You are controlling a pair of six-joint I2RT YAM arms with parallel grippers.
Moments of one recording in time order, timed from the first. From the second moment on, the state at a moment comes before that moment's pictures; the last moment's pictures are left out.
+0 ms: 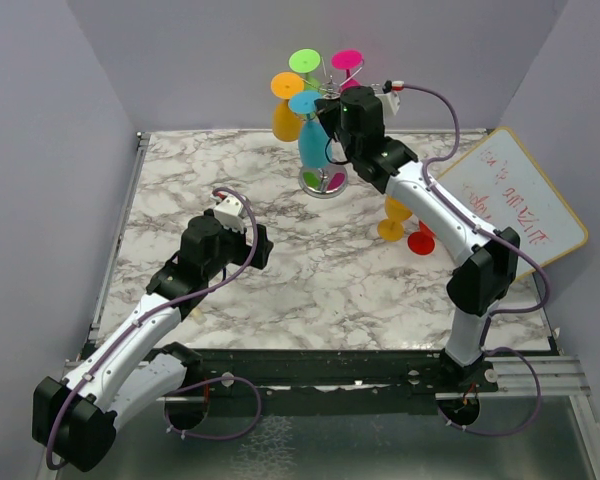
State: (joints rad) left arm -0.48 0.87 0.65 -0.17 0.04 -0.16; right arm 0.62 1.86 1.89 -0.19 0.48 1.19
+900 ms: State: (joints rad) left arm -0.48 0.88 0.65 -0.17 0.06 -0.16; right arm 0.68 1.80 1.66 0.12 0.62 1.28
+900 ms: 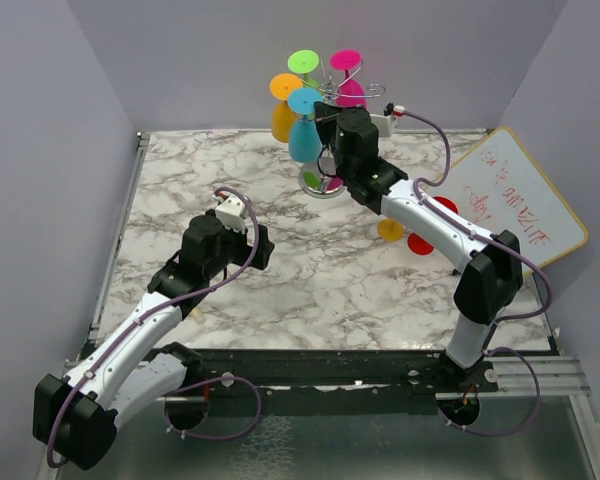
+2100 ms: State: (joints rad) left arm -0.48 0.88 0.65 -0.17 0.06 -0.16; right arm 0.75 1.81 1.80 0.00 0.83 1.16
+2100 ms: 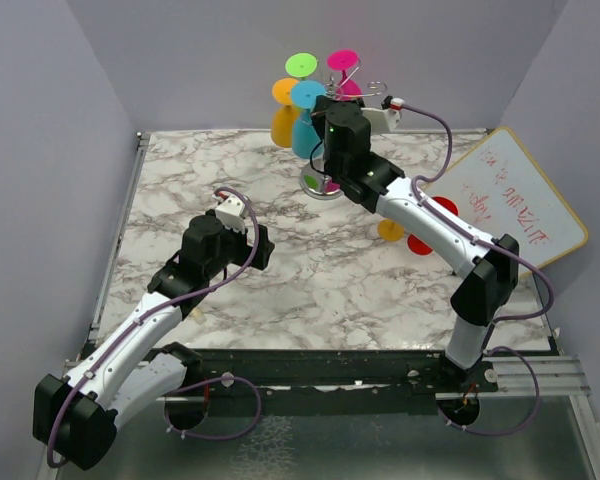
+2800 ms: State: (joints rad) left arm -0.48 0.88 0.65 -0.17 0.06 -0.16; right arm 0.76 1.78 1.77 -0.07 0.91 1.12
